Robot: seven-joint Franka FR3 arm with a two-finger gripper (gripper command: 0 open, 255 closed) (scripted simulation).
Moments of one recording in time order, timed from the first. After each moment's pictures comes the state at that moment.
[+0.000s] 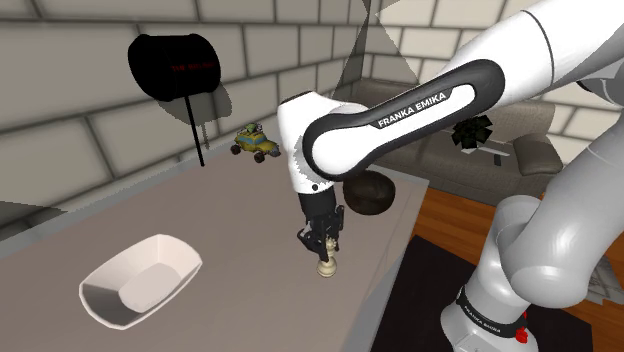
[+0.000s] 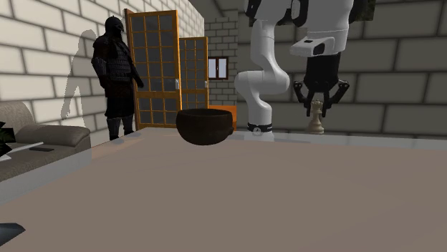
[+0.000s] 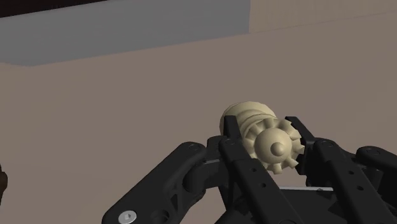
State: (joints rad) arm 0.26 -0.24 0.25 -2.36 0.20 1.85 0.38
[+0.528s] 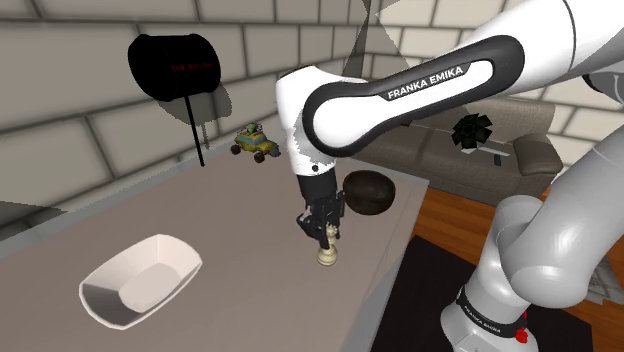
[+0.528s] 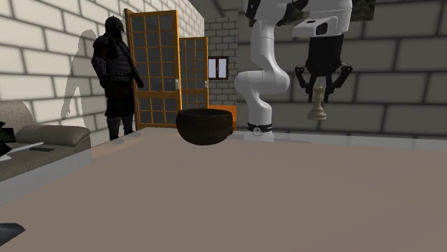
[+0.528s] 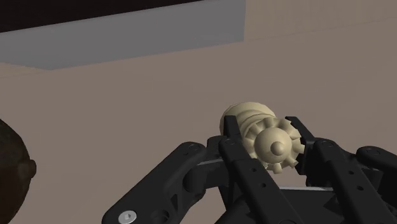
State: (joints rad) arm 0.26 -0.27 0.24 -2.28 0.20 1.74 0.39
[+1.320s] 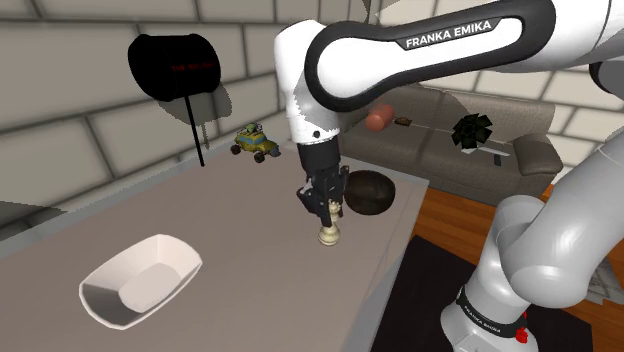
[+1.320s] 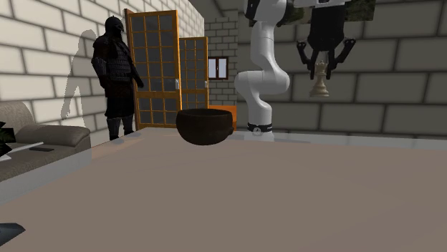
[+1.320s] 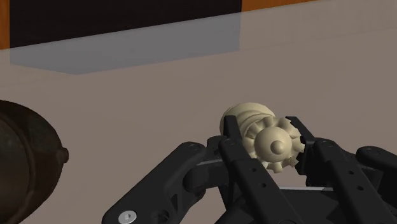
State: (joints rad) arm 0.26 -0.31 0.23 -2.15 0.19 1.57 0.40
